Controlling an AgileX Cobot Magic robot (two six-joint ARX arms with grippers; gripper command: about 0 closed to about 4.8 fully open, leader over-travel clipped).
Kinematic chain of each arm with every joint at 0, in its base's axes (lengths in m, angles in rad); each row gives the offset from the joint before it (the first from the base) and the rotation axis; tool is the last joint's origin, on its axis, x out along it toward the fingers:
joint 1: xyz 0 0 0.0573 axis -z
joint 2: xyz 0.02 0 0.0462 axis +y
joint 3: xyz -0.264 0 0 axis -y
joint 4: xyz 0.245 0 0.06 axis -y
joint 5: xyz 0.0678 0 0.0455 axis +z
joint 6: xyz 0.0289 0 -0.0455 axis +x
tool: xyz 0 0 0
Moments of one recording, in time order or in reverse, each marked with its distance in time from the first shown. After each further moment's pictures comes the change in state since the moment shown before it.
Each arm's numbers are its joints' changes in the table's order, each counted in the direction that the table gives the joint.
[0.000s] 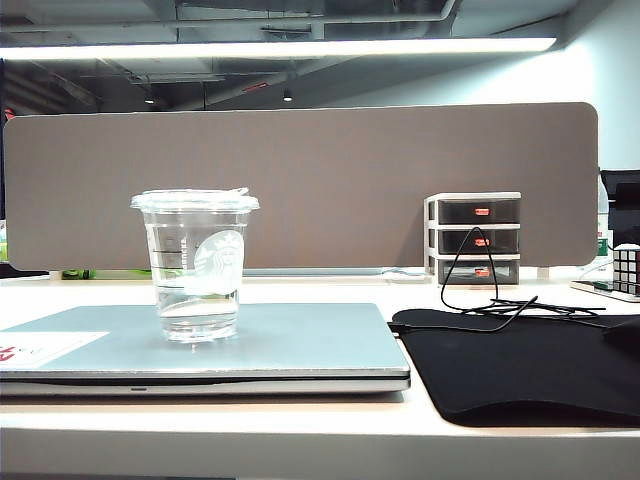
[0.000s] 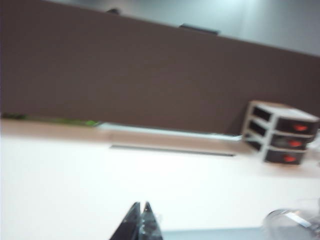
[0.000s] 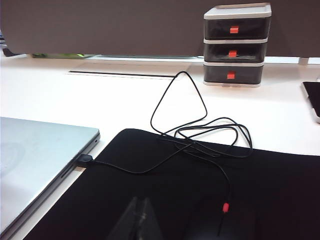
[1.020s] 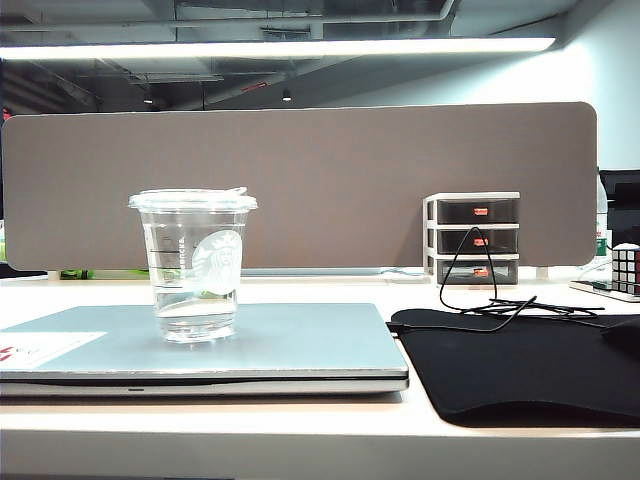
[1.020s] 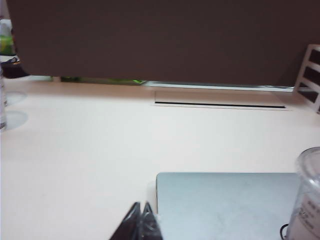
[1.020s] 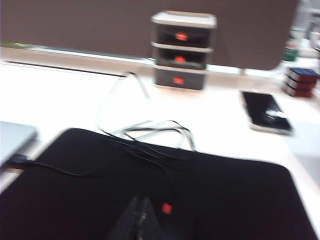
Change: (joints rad) left arm 0.190 -0.561 0.057 -0.796 0.330 0.167; right arm 0.001 0.000 0.000 0.005 -0.164 -0.130
